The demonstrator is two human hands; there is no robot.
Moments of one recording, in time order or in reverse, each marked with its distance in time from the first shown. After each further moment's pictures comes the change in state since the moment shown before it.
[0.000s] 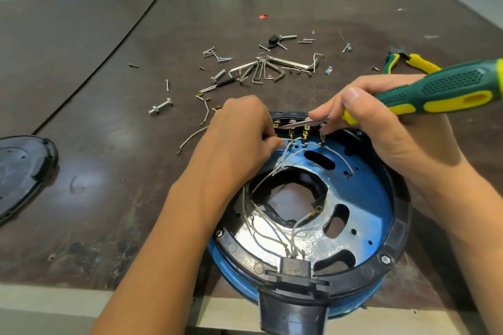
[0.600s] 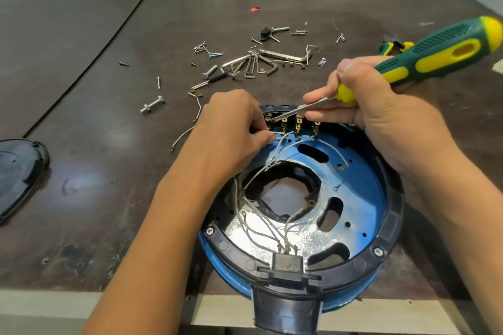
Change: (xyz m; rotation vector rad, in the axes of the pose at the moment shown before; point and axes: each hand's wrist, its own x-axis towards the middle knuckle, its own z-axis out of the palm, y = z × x) left_hand 0.000 0.001 -0.002 -0.070 0.004 0.002; right_hand 0.013 -0.007 0.009 0.231 0.246 0.239
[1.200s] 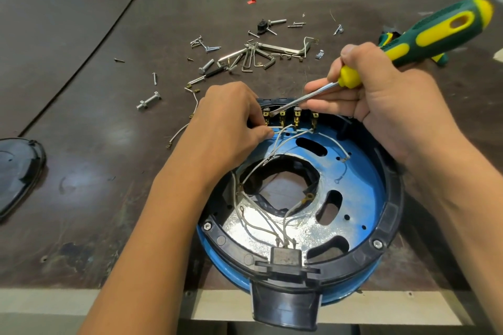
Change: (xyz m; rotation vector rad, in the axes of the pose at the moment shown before) left_hand 0.000 -0.002 0.000 0.006 0.004 0.063; right_hand 0.002 0.000 -0.003 0.121 0.096 0.150
